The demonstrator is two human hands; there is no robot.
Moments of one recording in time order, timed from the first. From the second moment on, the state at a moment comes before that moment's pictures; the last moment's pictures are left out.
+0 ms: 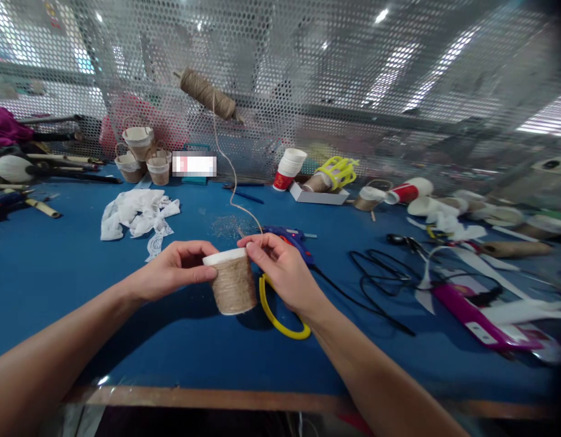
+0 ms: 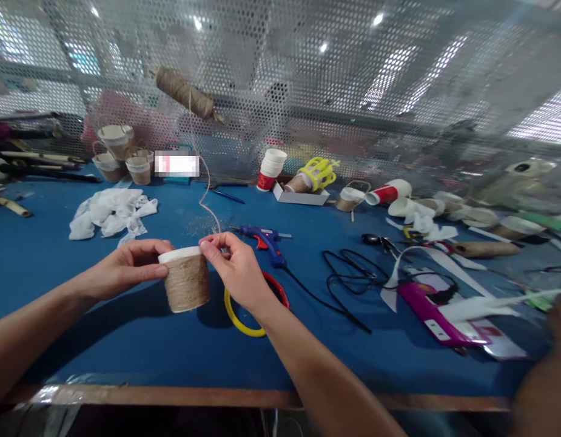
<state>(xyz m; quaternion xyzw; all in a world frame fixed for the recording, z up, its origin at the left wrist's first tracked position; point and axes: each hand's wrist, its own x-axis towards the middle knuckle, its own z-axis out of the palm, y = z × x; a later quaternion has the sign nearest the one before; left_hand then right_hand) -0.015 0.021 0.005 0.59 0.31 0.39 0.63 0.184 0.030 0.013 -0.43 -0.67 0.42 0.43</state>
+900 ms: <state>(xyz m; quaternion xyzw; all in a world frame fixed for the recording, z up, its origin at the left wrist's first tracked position) -0.012 0.024 -0.001 0.65 0.35 0.38 0.56 0.189 0.028 0.018 -0.36 -0.77 0.40 0.34</state>
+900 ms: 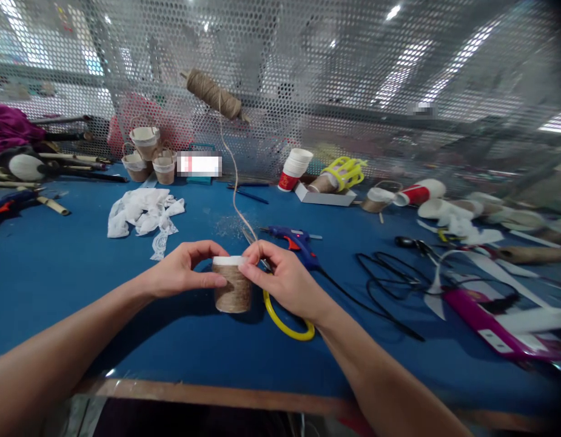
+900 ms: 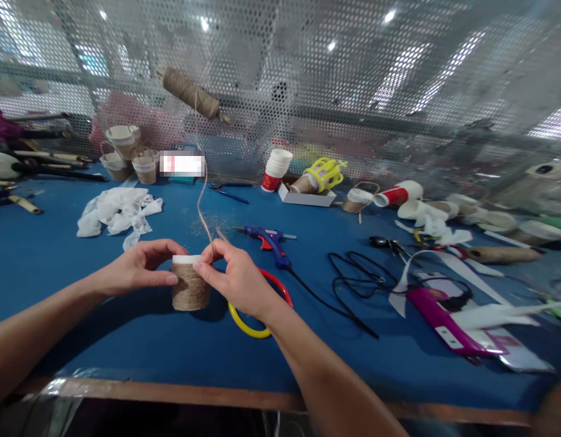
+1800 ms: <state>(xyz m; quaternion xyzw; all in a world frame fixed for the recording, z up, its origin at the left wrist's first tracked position) 0.000 0.008 0.001 0.70 0.40 0.37 0.47 0.183 0.022 0.017 -0.34 -0.81 0.33 0.34</state>
